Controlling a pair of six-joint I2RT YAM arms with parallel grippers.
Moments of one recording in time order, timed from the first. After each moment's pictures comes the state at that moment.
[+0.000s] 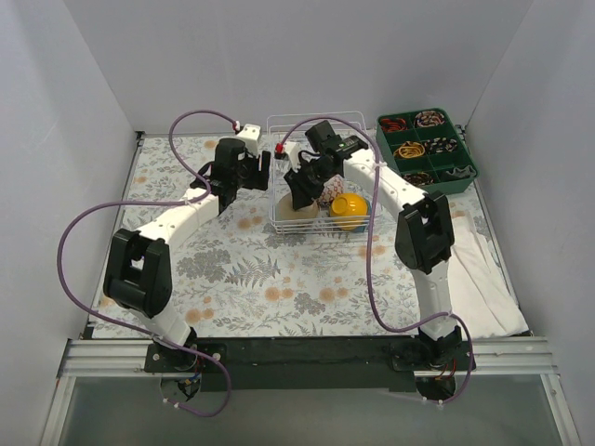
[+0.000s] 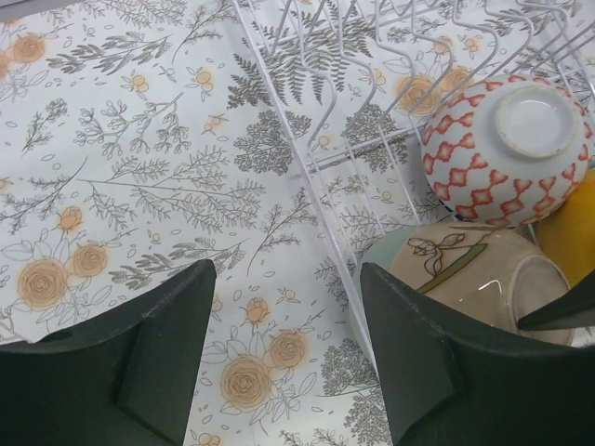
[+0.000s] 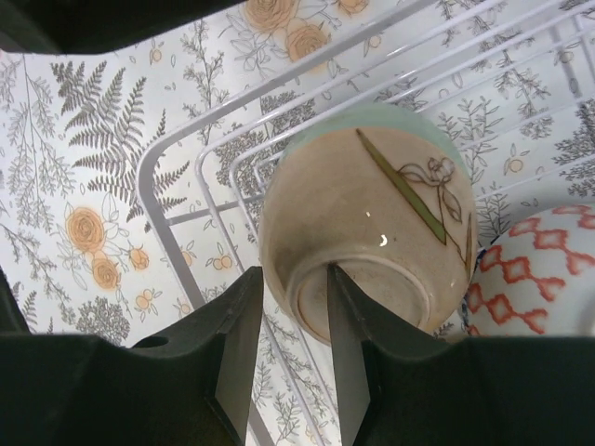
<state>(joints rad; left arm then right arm) -0.38 1.65 1.23 -0.07 -0.03 -0.07 0.60 2.13 1.97 -0.88 -0.58 -0.39</state>
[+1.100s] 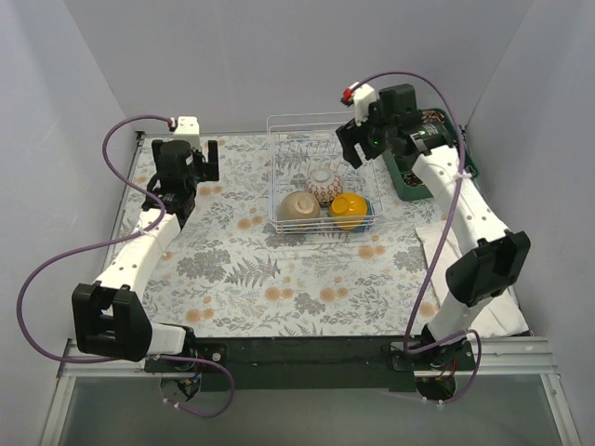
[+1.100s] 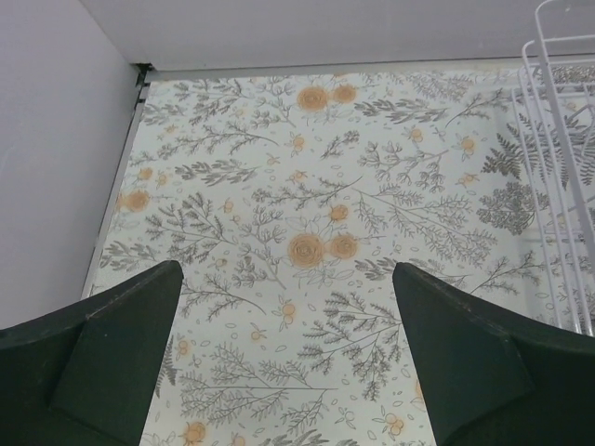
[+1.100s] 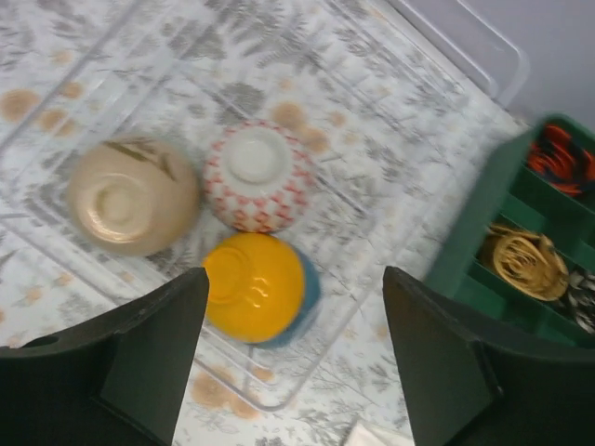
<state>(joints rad) -0.18 1.33 1.09 -0.04 -0.32 0.06 0.44 1.75 1.89 -0.80 -0.24 -0.31</state>
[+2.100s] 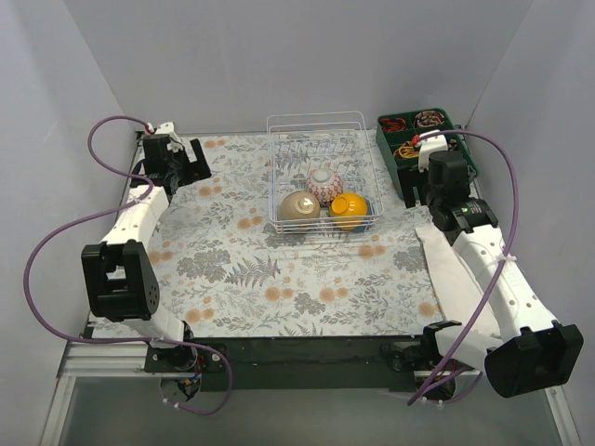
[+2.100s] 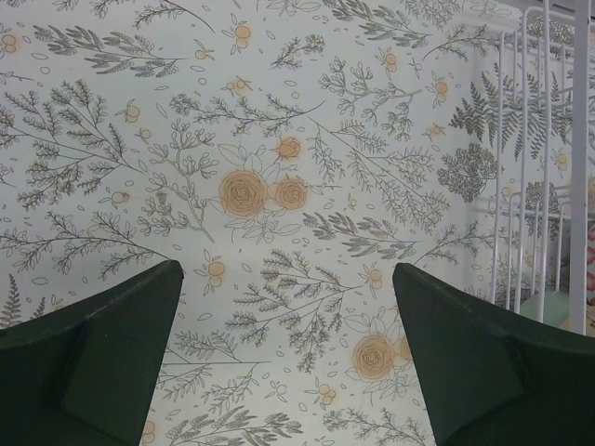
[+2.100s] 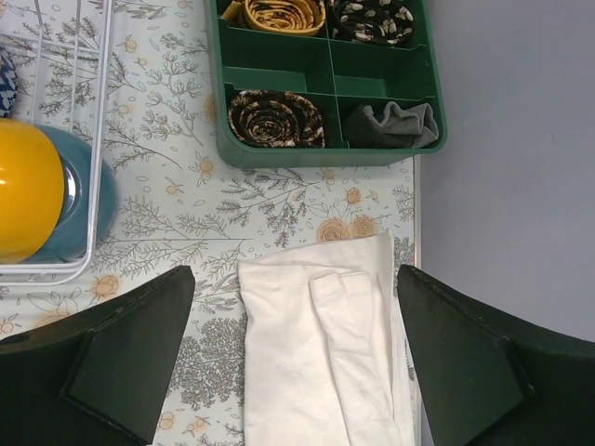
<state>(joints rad) 0.04 1.58 1.23 -0.23 0.06 -0.24 0.25 1.13 1.09 -0.49 0.33 -0.22</state>
